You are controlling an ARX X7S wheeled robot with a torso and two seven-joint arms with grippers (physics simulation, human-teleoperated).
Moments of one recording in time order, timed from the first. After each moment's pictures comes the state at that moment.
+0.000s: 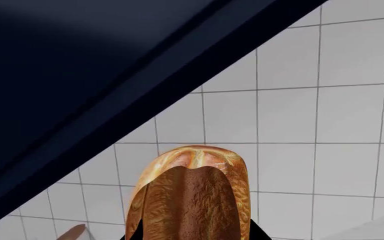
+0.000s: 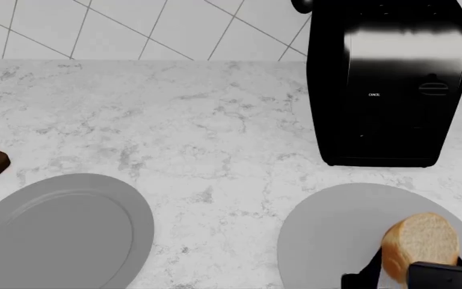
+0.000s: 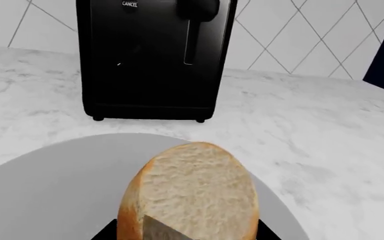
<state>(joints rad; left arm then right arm) -1.45 -0.80 0.52 0.10 -0.37 -1.01 0.05 0.15 0.67 -0.24 -0.42 0.70 0.52 0.70</state>
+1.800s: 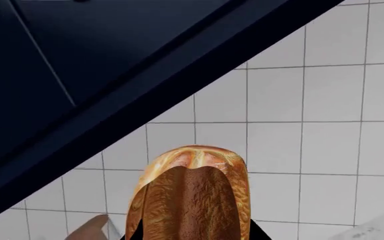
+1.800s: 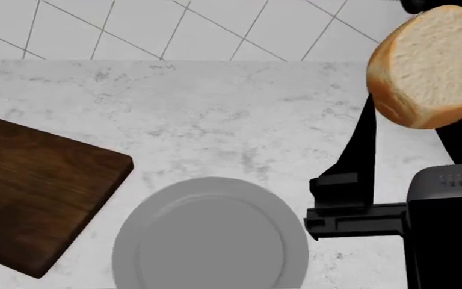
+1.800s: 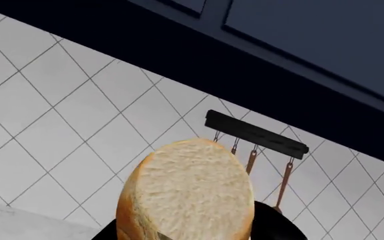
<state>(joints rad) -1.37 -0.81 0.44 0.22 -0.45 -1.02 0.03 0.73 0.92 -0.19 -0.99 1.14 0.96 0.98</state>
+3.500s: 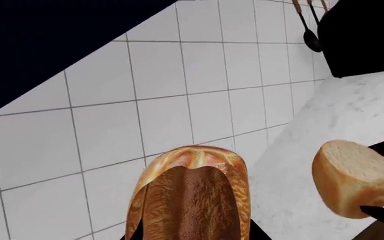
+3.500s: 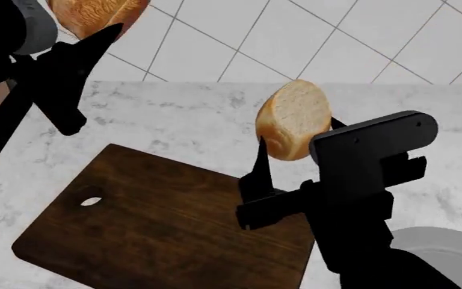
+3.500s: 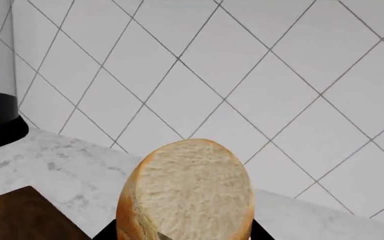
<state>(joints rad) -1.41 -0.56 0.56 0.33 -0.69 -1.13 0.20 0.71 0.64 -0.50 -0.36 0.80 0.61 0.40</state>
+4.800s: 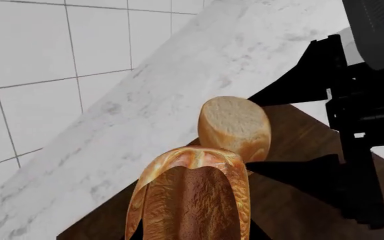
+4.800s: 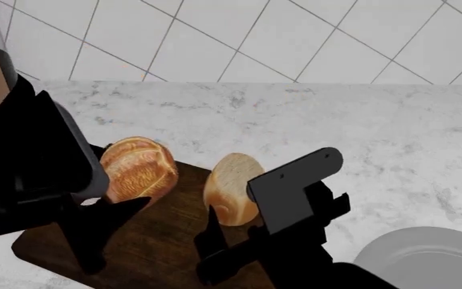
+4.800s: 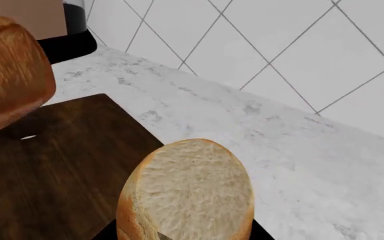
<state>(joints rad) -1.13 -0.61 0.66 0.29 -0.80 -1.16 0.28 0.74 0.54 -0.67 -0.18 0.80 0.67 0.25</state>
